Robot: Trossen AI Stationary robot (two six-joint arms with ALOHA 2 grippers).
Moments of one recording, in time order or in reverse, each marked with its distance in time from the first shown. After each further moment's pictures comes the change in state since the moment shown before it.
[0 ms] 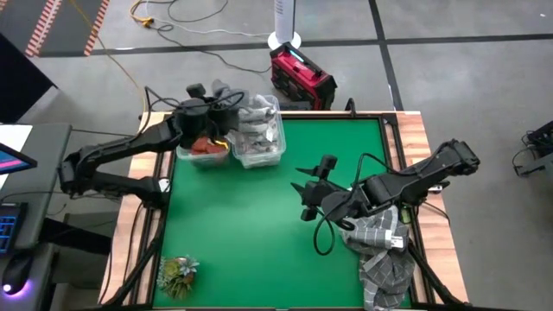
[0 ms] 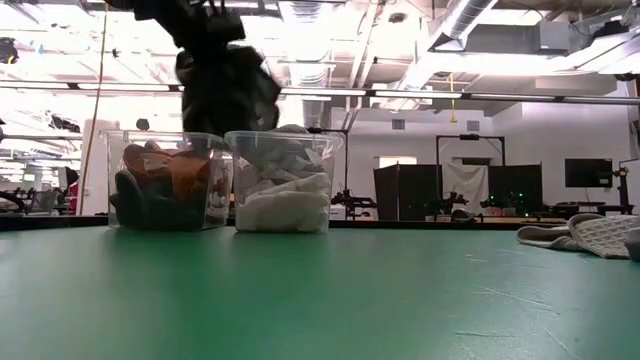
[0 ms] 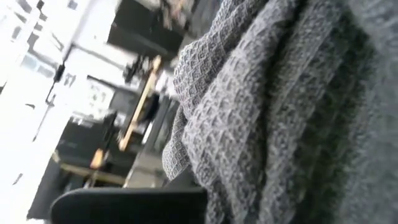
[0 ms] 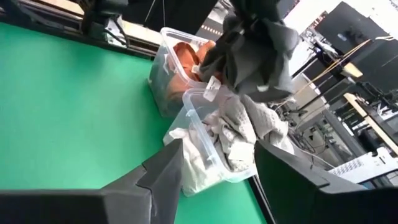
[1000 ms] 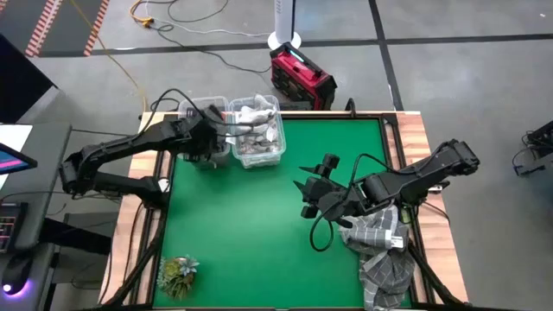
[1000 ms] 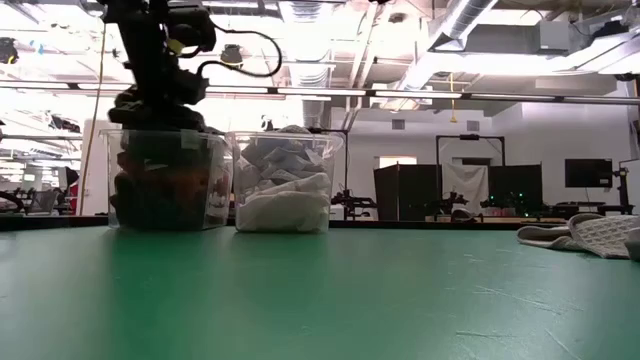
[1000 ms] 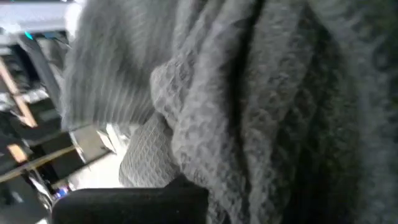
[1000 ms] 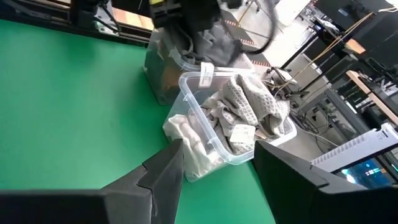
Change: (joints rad) left arm 0.042 0.020 -0.012 -0.720 0.123 -0.037; right arm -0.016 0.002 -0.001 -0.079 0.002 0.118
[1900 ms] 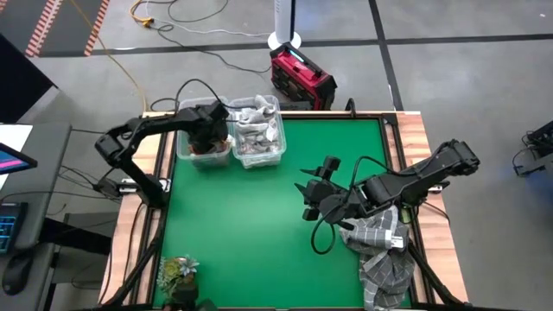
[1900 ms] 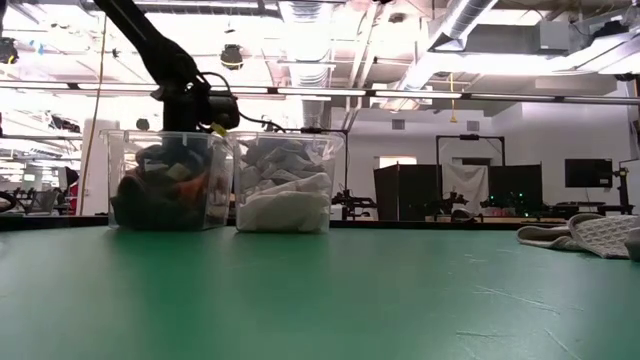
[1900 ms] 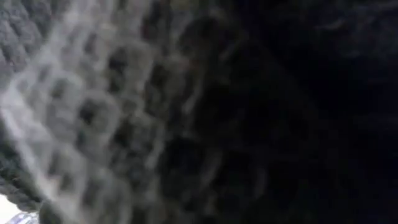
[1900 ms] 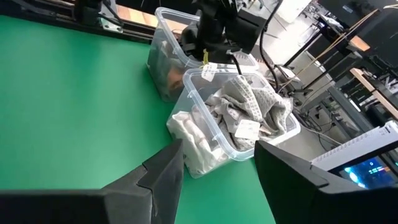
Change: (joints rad) left arm 0.248 0.472 0.006 0.149 0.154 -0.031; right arm 0.010 0.000 0.000 -0.027 -0.002 0.027
